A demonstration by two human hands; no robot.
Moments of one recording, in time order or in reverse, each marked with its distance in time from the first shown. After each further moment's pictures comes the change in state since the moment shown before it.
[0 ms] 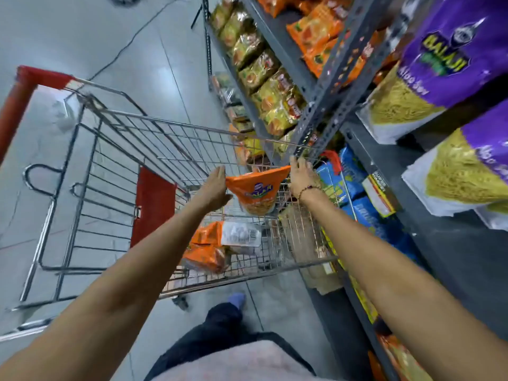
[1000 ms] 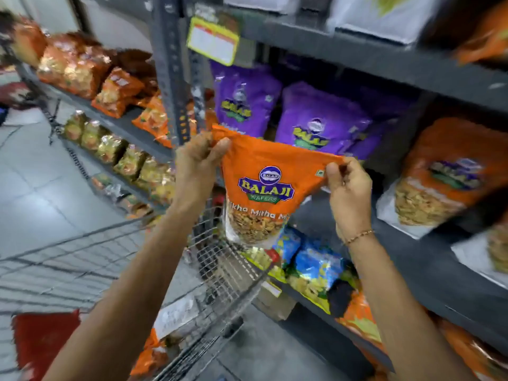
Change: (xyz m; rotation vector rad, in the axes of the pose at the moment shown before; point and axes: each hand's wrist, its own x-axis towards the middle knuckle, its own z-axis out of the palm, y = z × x) left_hand -0.096 0.278 -0.139 -1.164 0.221 0.824; right_hand -0.263 0.140 -0.171 1.182 1.154 0.354
